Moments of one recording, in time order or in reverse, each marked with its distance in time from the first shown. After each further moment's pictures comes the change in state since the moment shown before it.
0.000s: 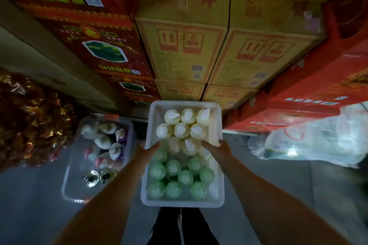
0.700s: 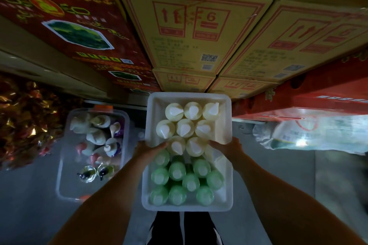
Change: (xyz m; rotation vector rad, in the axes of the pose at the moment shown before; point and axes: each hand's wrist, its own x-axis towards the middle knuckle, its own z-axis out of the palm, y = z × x) left_hand 0.090 -0.024 0.013 0.188 -0.053 -0.144; right_hand 0.082 0.019 0.007 -0.108 0.043 0.086
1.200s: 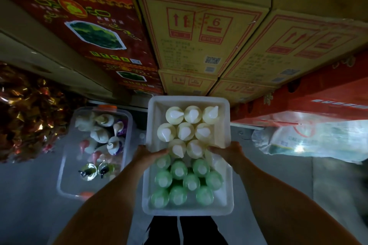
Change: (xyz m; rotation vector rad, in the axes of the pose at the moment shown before) left_hand -0.034 -0.008 -0.008 0.014 -0.046 0.017; right_hand -0.021 0.001 -0.006 -0.127 0.000 -0.048
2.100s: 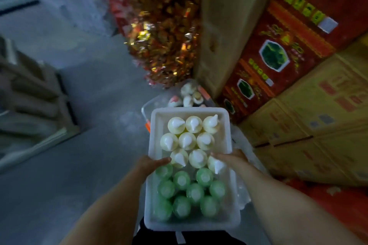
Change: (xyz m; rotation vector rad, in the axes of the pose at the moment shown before) left_hand -0.207 -0.227 -0.015 -0.838 0.258 -0.127; right_hand -0.157 -0.061 0.090 -0.544 -0.391 -0.407
